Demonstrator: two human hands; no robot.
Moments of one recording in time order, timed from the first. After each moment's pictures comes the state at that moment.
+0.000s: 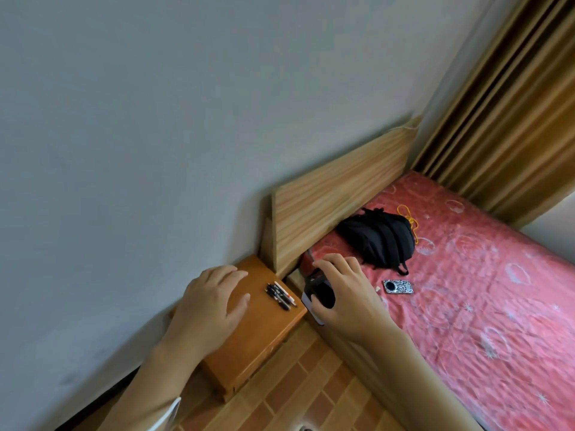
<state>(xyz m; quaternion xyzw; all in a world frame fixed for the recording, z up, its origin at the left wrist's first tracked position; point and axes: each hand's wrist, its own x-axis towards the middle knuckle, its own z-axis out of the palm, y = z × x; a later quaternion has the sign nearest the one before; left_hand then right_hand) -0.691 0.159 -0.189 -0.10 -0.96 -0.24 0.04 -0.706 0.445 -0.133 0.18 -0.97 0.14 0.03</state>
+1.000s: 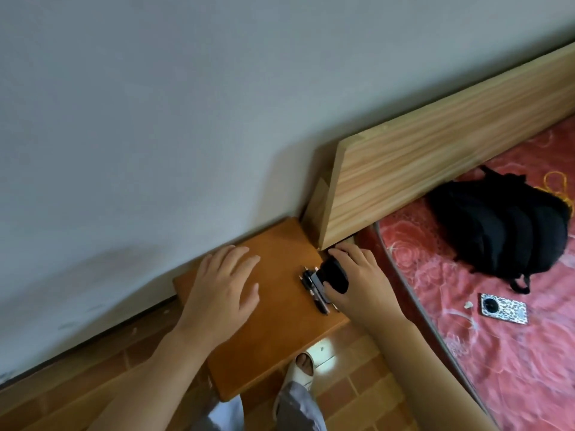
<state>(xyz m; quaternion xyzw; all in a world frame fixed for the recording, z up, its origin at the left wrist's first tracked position) -0.914 0.157 -0.430 0.00 -0.98 -0.18 -0.06 -1.010 0.430 -0.422 0.21 -0.95 0.17 -0.14</state>
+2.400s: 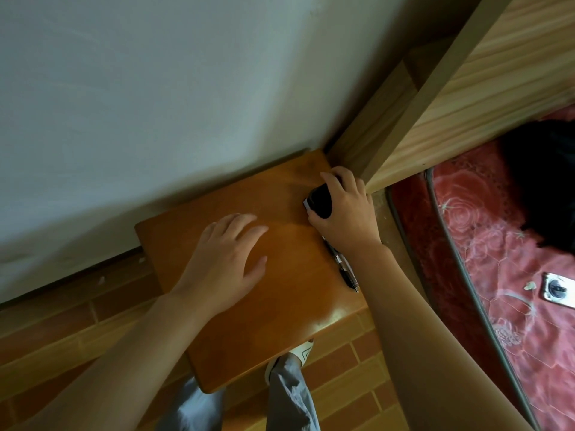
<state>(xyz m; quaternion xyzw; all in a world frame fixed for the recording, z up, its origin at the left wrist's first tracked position) -0.919 0.135 -0.646 0.00 -0.96 -0.23 -0.15 -1.069 0.344 -0.660 0.17 -0.97 0.13 -0.15</state>
